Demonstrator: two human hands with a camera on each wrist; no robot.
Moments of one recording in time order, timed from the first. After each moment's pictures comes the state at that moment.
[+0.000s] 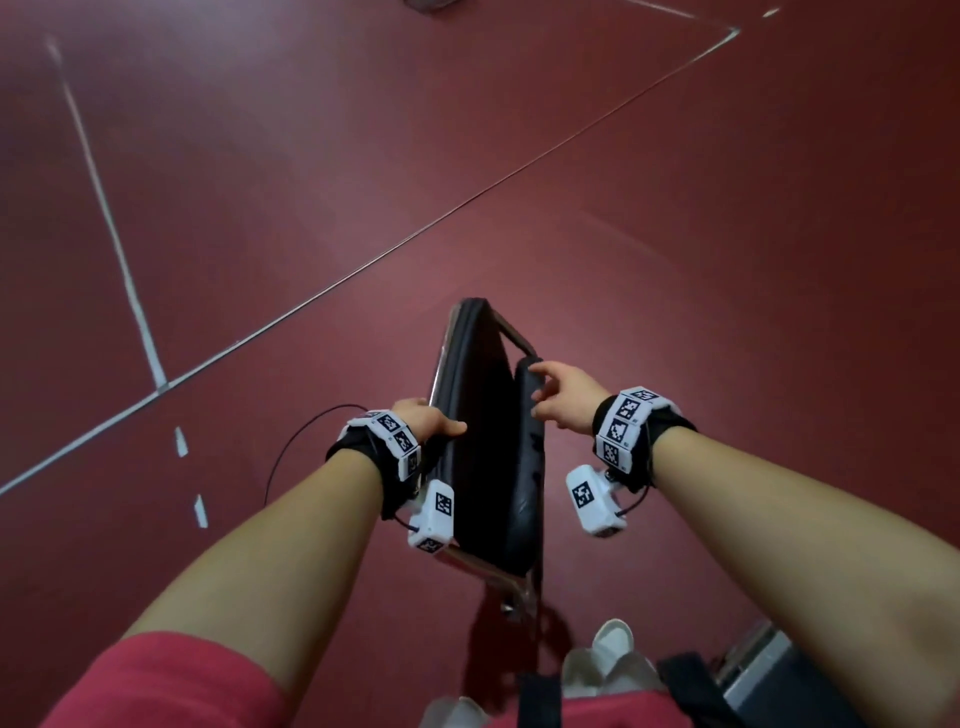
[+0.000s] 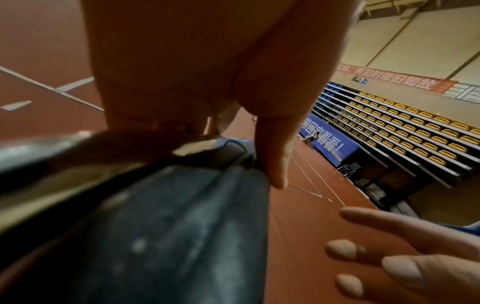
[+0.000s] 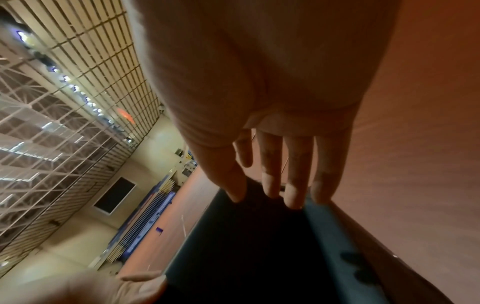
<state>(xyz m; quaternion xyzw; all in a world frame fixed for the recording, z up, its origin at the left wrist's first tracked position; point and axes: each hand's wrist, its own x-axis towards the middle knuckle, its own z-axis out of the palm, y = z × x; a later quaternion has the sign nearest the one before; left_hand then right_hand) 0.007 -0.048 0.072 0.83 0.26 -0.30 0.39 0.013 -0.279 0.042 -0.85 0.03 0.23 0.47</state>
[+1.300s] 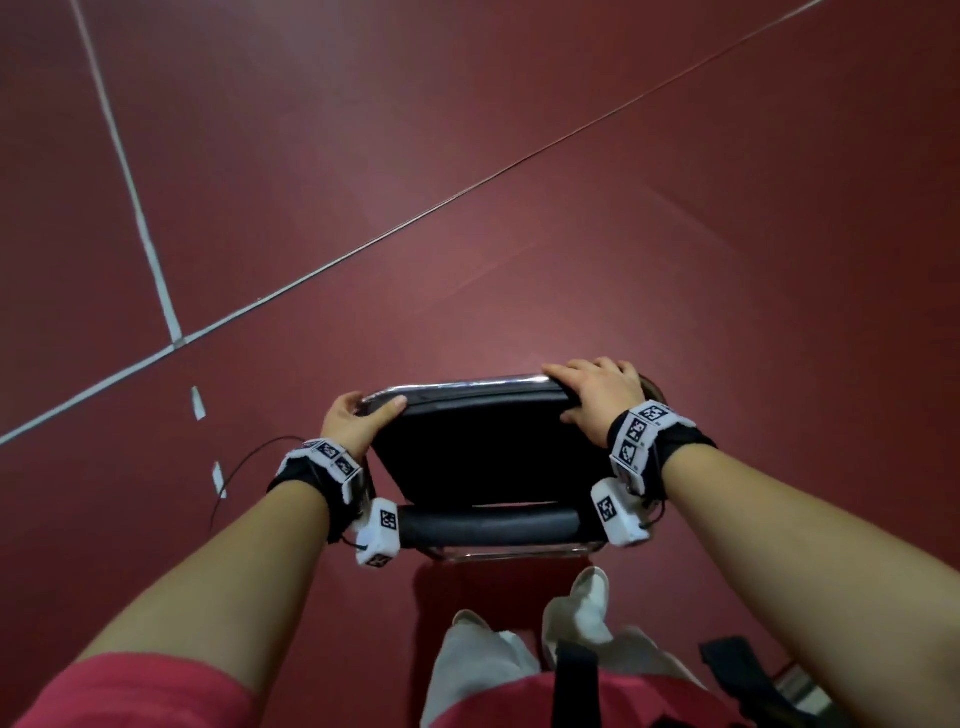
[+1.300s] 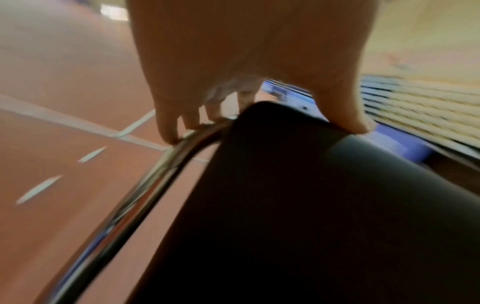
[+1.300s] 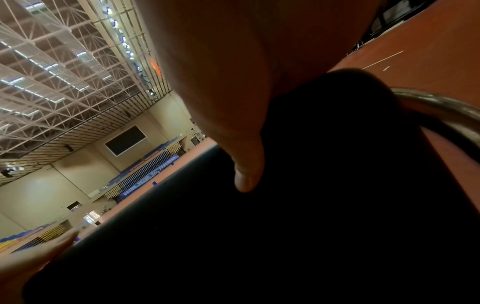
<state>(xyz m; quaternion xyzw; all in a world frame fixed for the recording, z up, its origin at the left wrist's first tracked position) 0.079 0.167 0.005 0.79 0.32 -0.09 0.51 0.125 -0.158 0.004 -0.97 -0.13 0.18 0.09</state>
